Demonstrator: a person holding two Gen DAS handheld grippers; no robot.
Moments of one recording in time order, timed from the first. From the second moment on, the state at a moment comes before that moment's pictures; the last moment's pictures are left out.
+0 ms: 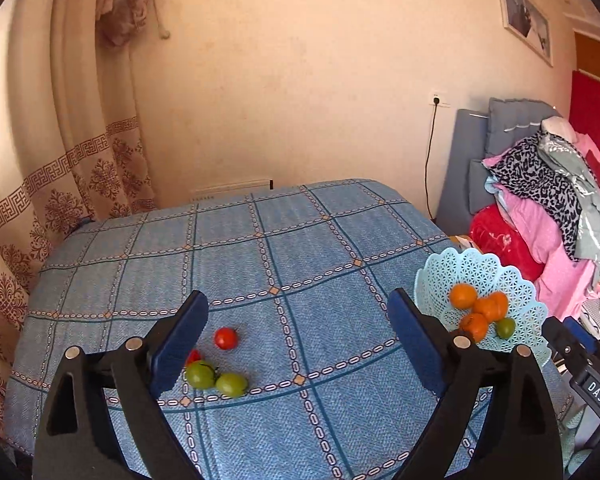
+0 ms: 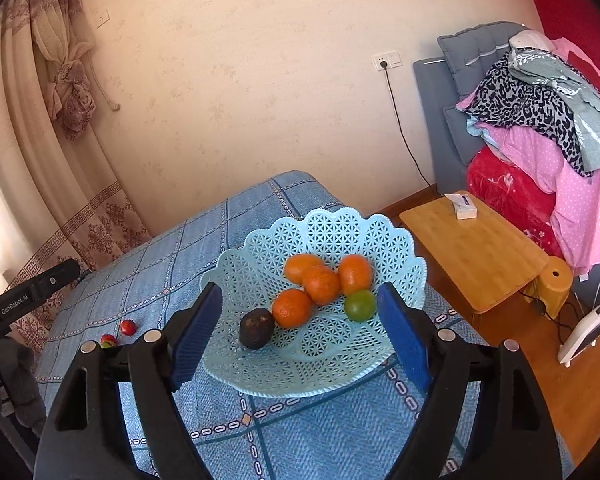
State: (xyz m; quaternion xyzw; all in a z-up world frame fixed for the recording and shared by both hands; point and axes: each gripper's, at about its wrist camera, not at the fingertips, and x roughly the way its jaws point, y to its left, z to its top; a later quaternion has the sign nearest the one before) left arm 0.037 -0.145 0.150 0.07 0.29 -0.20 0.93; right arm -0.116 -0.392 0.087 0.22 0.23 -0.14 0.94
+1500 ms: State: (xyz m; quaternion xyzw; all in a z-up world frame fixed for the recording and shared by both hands) left arm 0.084 0.039 0.092 0.00 0.35 -0.08 0.93; right arm 0.052 -0.177 0.028 0.08 0.40 0.13 0.90
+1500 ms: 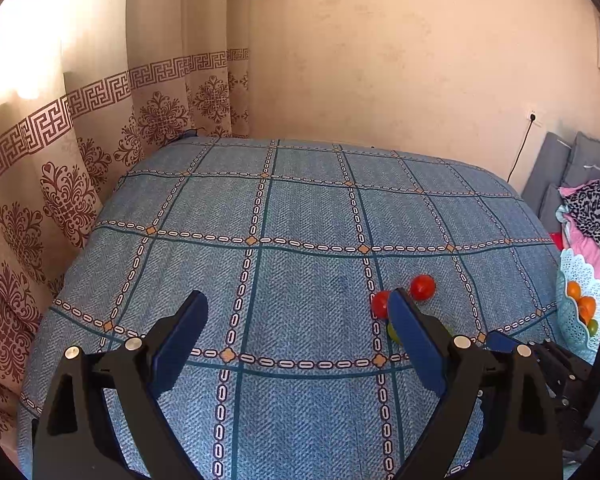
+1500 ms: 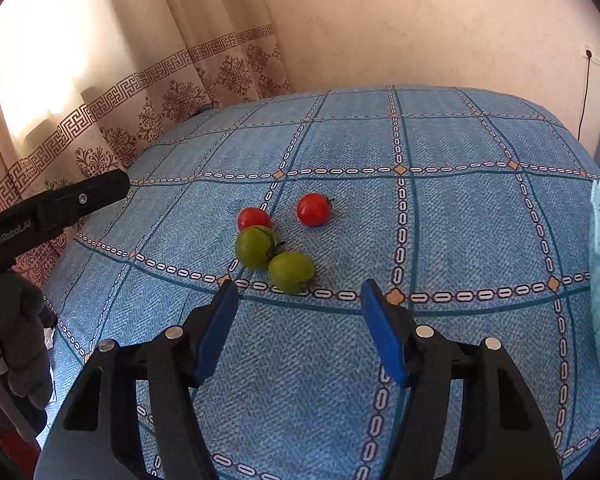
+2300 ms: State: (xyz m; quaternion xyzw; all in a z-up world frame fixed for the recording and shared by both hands) left arm 0.096 0.025 0.077 0.01 0.37 -0.08 0.92; right arm 0.070 -0.173 0.010 0.06 0.42 0.14 0.89
